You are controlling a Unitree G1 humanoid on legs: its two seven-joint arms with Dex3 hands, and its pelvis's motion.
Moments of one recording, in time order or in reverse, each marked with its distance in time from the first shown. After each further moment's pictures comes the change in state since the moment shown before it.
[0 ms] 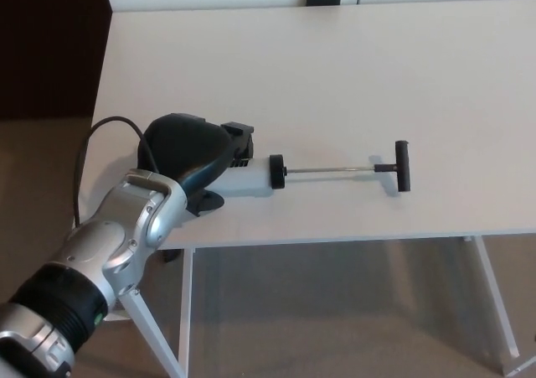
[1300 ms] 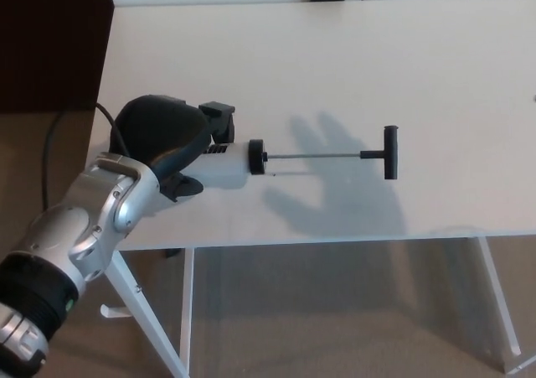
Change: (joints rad) left_arm -0.009 0.063 0.082 0.000 -0.002 -0.114 0.002; right_arm -1.022 -0.019 0.040 0.162 -0.073 -0.018 -0.145
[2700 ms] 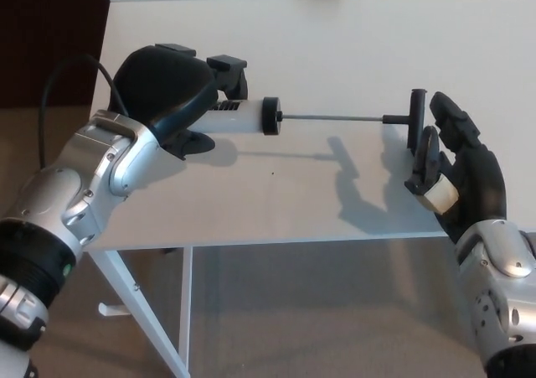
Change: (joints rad) left_arm -0.082 0.000 0.066 0.005 0.000 -0.101 0.018; right_arm -0.084 0.176 0.095 0.731 -0.041 -0.135 -0.052
